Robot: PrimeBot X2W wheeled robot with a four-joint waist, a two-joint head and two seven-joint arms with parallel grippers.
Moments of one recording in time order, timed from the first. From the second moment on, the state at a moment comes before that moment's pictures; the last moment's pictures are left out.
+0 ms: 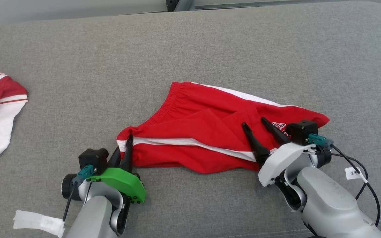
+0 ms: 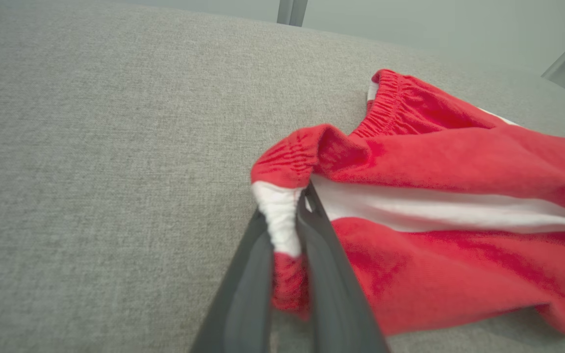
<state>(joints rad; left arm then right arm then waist) -0.38 0.05 -0.27 0.68 -0.37 -0.08 -0.26 -0.52 -0.18 0.54 0.67 0.61 0.13 -0.26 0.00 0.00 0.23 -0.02</state>
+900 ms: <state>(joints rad) -0.32 0.05 -0.30 0.56 -0.38 -0.06 -0.26 -0.58 -0.22 0.33 0.72 0.59 0.13 -0.26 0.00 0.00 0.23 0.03</state>
